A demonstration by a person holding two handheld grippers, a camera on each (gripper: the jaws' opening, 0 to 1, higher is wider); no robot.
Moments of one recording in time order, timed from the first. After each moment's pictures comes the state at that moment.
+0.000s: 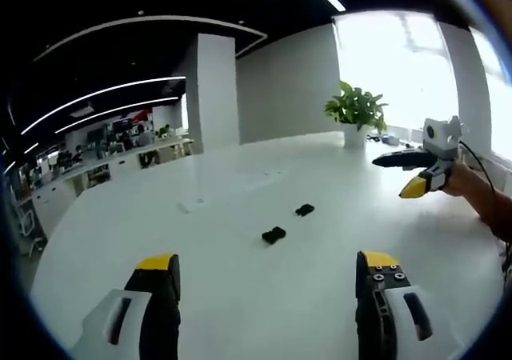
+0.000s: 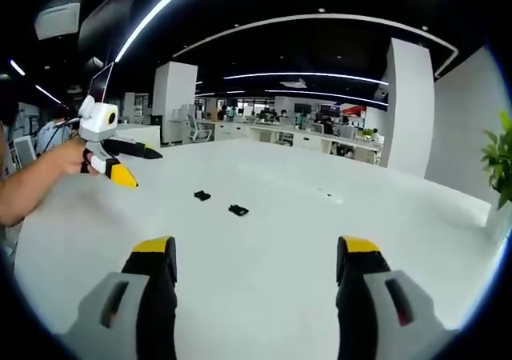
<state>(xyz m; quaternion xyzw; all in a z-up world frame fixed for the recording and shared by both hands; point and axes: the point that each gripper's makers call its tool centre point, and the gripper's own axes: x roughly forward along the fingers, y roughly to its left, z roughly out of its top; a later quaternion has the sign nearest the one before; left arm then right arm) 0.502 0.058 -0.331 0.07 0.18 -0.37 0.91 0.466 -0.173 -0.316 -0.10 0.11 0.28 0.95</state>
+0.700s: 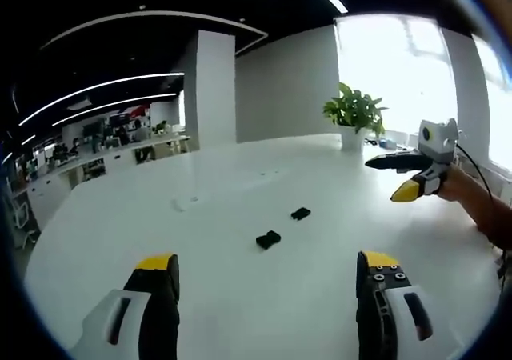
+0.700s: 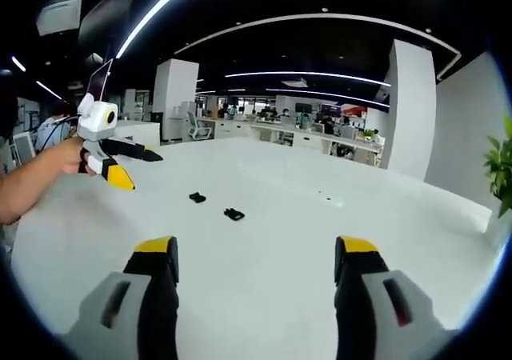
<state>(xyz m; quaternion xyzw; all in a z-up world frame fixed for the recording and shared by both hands) 0.508 0.051 -0.333 0.05 0.19 -0.38 0.90 0.478 -0.168 -0.315 -0.11 0.11 0.28 0.95</state>
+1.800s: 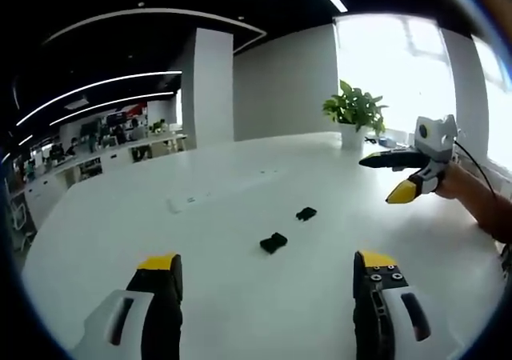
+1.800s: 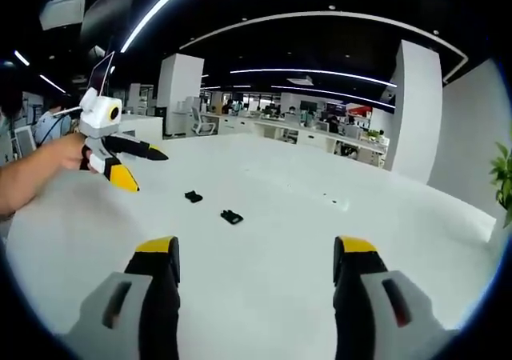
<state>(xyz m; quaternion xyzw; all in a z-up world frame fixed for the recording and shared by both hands) 0.526 0.041 -0.342 0.06 0.19 -0.39 0.90 0.499 -0.160 -0.321 -0.12 0.12 0.29 0.94</state>
